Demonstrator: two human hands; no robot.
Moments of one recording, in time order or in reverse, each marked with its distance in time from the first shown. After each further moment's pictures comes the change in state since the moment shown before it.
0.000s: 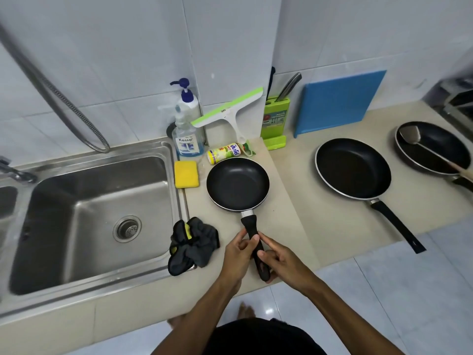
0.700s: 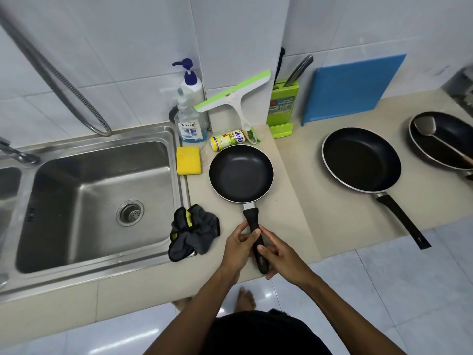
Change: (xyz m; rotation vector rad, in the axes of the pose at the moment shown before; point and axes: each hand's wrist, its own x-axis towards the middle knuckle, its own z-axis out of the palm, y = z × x) left_hand 0.013 -0.024 -0.002 -0.066 0.055 -0.071; right_hand 0.005 0.018 0.007 0.014 0.010 0.101
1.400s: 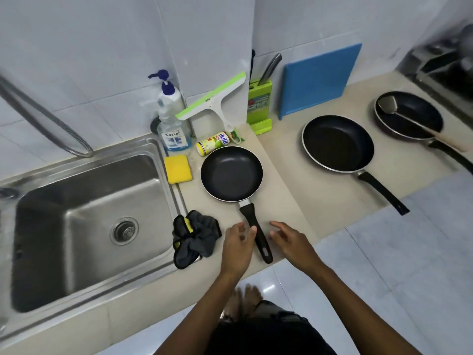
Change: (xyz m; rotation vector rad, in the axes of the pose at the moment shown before) left_hand -0.014 0.011 -0.020 0.596 0.051 0.163; right_hand -0.016 -0.005 0.001 -0.217 0.331 0.014
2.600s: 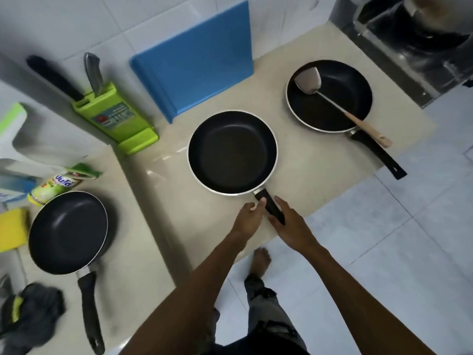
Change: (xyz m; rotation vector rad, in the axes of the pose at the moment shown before) left_hand 0.153 0.205 0.407 -0.015 -0.398 -0.440; right_hand 0.120 0.240 -0.342 0.001 0.058 0.127
